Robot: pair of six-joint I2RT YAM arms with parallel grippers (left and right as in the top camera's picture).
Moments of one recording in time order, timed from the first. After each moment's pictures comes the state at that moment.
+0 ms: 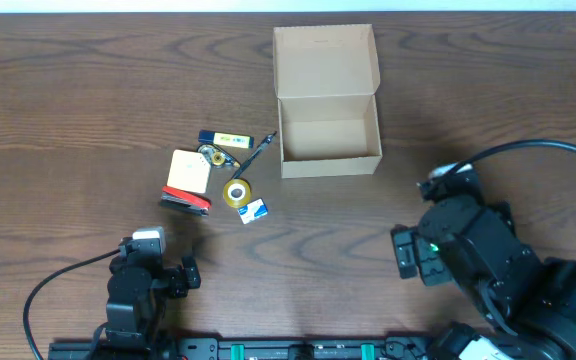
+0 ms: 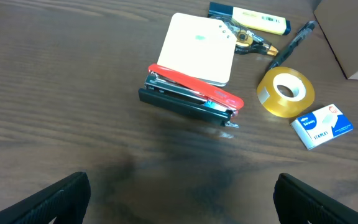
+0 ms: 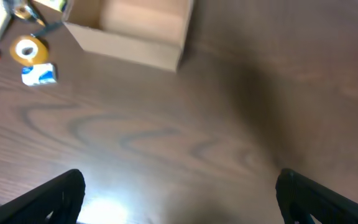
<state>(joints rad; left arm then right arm) -0.13 0.01 0.17 -0.76 -0.07 -0.17 0.79 0.97 1.41 -1.45 0.41 0.39</state>
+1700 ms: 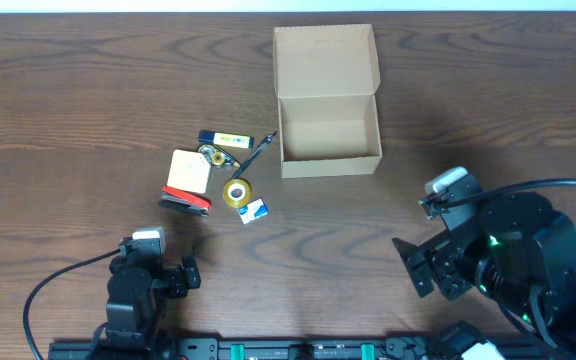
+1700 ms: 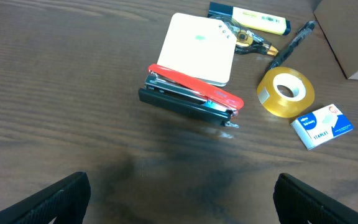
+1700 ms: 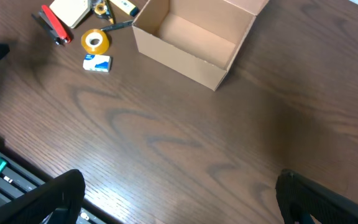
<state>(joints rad) -0.13 0.01 0.17 -0.76 -0.07 -0.17 0.58 0.89 1.41 -1.39 0.07 0.02</state>
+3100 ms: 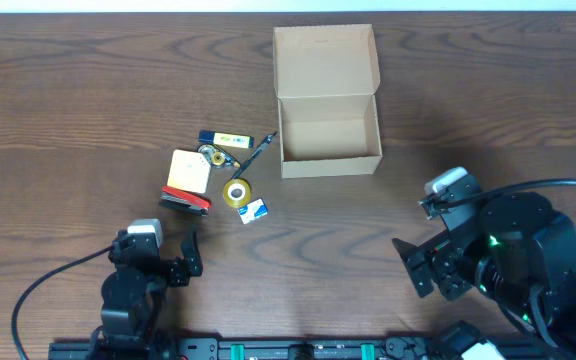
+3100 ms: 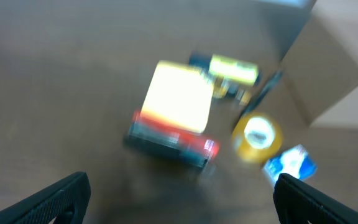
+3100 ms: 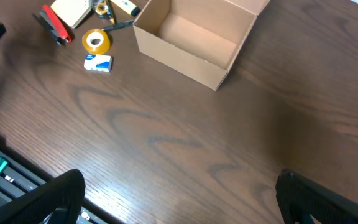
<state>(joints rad) -0.13 0.01 0.17 -0.58 -0.03 -0.20 0.58 0.89 1.41 -1.39 0.07 0.02</state>
